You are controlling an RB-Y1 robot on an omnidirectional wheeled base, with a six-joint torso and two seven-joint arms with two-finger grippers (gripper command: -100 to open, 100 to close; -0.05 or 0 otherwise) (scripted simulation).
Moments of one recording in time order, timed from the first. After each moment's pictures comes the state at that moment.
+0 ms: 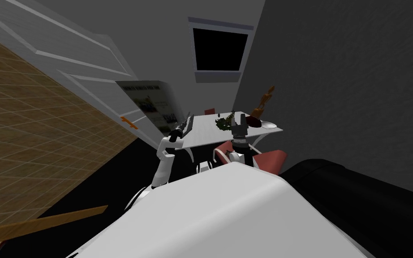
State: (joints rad) left arm -0.31 0.18 -0.19 -1.92 -0.33 0.63 -0.92; right arm 0.51 0.00 0.02 -2.35 -0.05 -0.56 0.01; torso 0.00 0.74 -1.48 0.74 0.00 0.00
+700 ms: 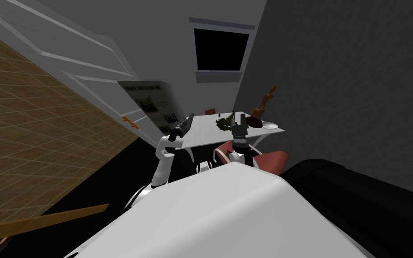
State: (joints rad) left arm -0.32 0.19 -0.21 -1.95 -0.30 0.68 -0.94; right arm 0.51 0.00 0.02 -2.35 -0.05 -0.56 0.01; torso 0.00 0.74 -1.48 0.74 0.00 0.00
